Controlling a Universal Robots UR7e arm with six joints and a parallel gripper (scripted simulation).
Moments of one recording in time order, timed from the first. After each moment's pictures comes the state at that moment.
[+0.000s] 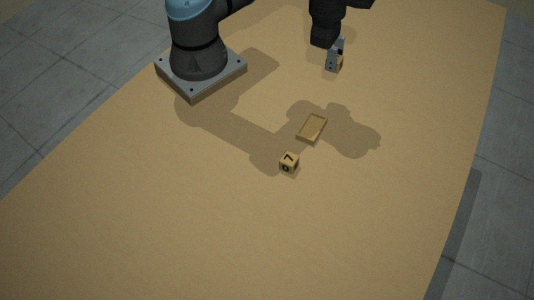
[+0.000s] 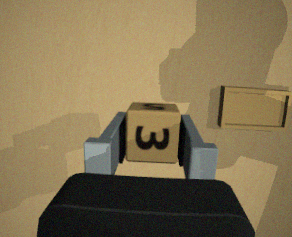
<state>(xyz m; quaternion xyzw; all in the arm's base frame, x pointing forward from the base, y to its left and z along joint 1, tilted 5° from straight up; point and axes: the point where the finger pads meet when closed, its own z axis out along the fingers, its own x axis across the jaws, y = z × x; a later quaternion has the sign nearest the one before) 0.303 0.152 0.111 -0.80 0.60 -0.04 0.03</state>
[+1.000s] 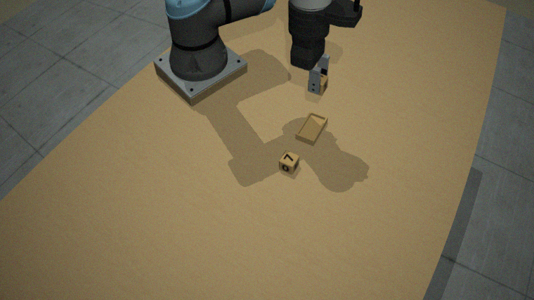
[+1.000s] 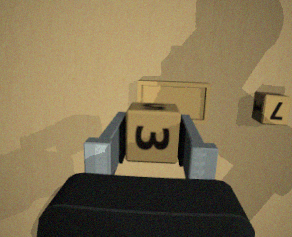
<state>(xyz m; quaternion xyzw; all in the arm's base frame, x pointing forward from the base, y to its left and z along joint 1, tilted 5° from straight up) 0.326 0.064 0.124 -0.80 0.60 -0.04 0.03</state>
